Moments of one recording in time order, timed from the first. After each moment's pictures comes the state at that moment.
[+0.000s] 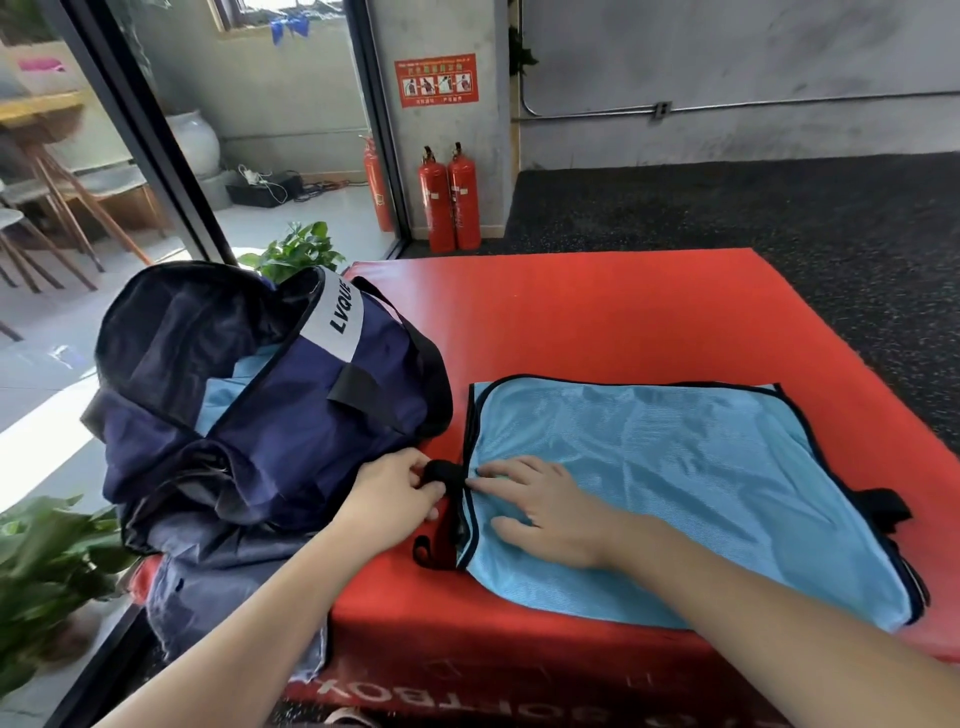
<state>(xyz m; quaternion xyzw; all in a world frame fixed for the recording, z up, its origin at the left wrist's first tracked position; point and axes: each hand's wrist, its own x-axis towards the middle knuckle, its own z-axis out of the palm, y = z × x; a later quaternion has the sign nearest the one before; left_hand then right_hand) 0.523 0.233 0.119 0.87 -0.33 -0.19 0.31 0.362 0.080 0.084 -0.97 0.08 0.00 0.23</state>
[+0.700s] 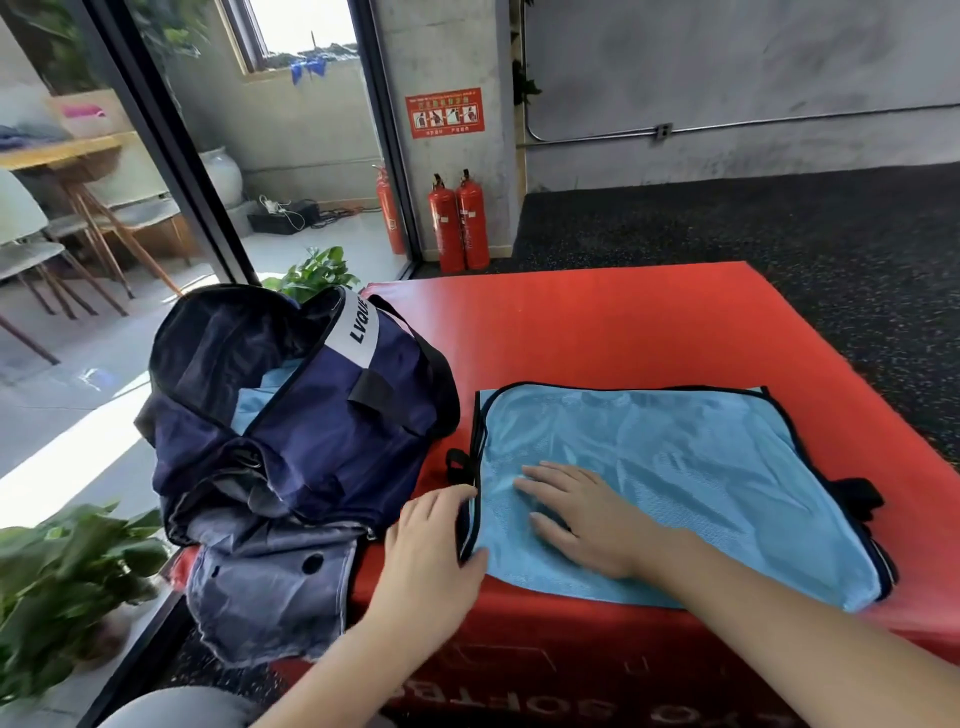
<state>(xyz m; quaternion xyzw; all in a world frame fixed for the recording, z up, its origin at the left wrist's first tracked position) 0.438 0.279 0.108 0.85 -0.45 -0.03 0.27 0.318 0.073 0.077 -0.98 0.11 -0.03 0.17</state>
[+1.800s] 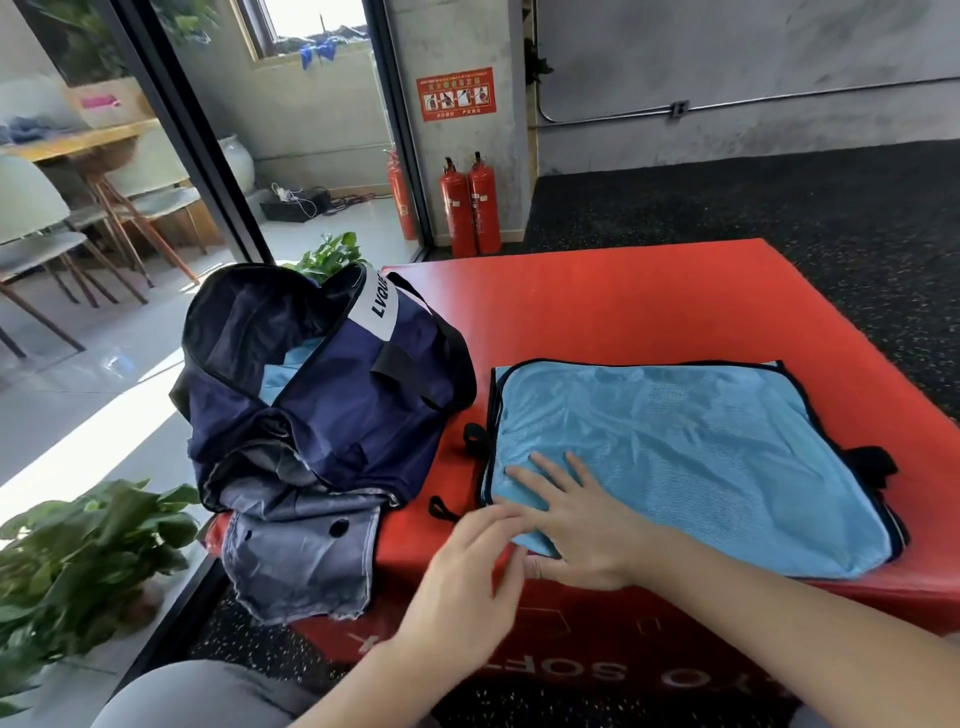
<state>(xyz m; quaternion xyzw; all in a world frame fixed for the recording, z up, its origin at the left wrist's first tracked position) 0.401 0.309 0.093 0.73 -0.55 0.01 0.40 0.315 0.120 0.072 -1.00 0.03 0.04 0.05</state>
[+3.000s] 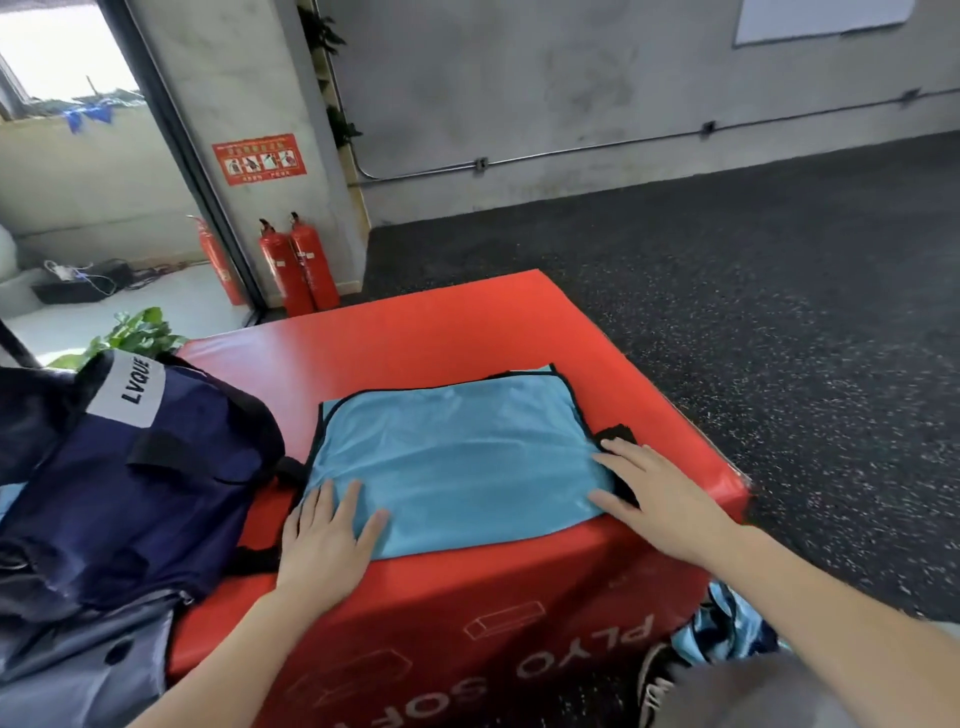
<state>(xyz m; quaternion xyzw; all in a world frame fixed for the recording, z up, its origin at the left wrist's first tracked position) 0.436 0.194 0.062 0.87 -0.48 -0.01 0.07 0.057 0.008 0.077 -0.90 0.39 -0.14 0.11</state>
